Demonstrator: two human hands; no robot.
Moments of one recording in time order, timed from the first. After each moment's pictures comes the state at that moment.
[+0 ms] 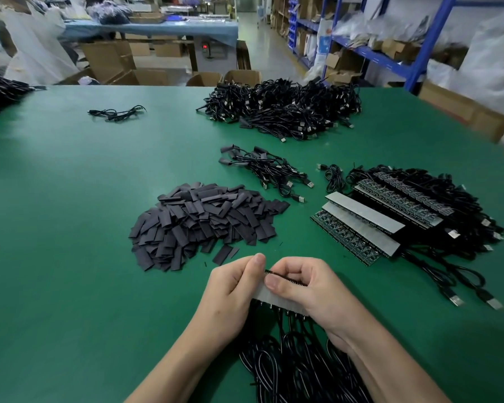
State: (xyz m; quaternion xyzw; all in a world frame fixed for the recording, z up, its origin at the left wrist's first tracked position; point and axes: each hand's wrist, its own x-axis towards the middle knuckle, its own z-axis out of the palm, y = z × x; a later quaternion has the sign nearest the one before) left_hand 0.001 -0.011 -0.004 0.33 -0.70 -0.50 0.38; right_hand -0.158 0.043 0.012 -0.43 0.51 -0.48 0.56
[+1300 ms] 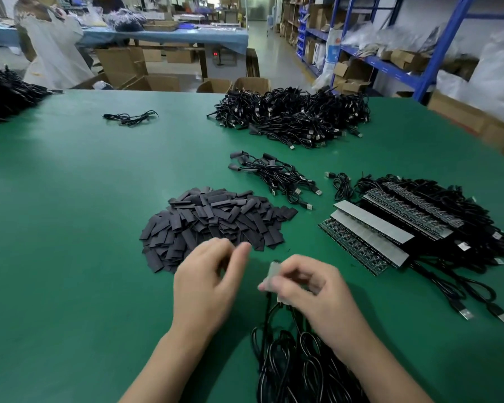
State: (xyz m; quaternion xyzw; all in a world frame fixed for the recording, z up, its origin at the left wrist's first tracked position) left_hand 0.024 -0.033 0.004 0.44 -0.76 -0.17 0.45; right_hand -0.147 0.048 0.022 -0.55 0.55 -0.49 0.38
